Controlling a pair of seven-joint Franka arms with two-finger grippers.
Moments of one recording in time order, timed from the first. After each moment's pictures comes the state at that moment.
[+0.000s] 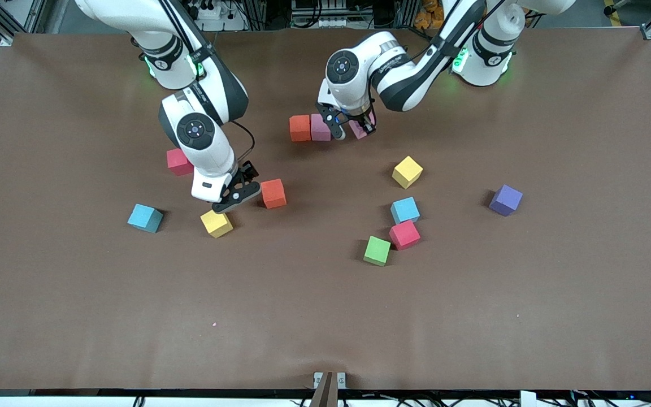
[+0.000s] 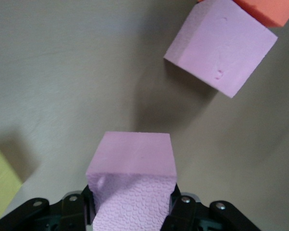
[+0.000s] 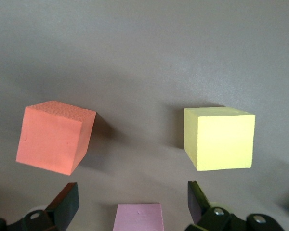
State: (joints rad) left arm -0.51 0.36 -0.49 -2.10 0.08 2.14 0.04; right arm 0.49 0.30 0.02 -2.09 -0.04 2.32 0.05
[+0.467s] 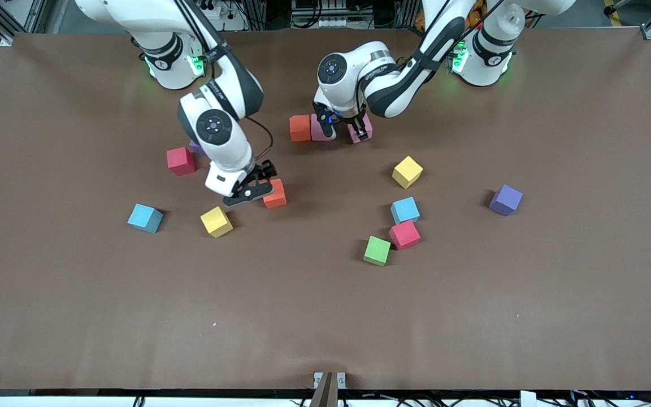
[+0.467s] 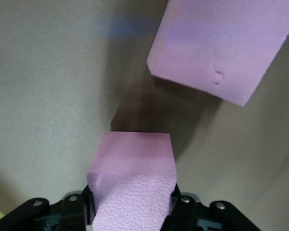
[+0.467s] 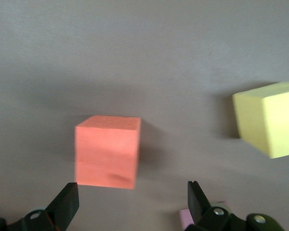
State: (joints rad) left arm -0.54 0.46 -0.51 -2.10 0.26 2.22 0.04; right arm 0.58 0.33 0.02 -2.08 0.06 2.37 0.29
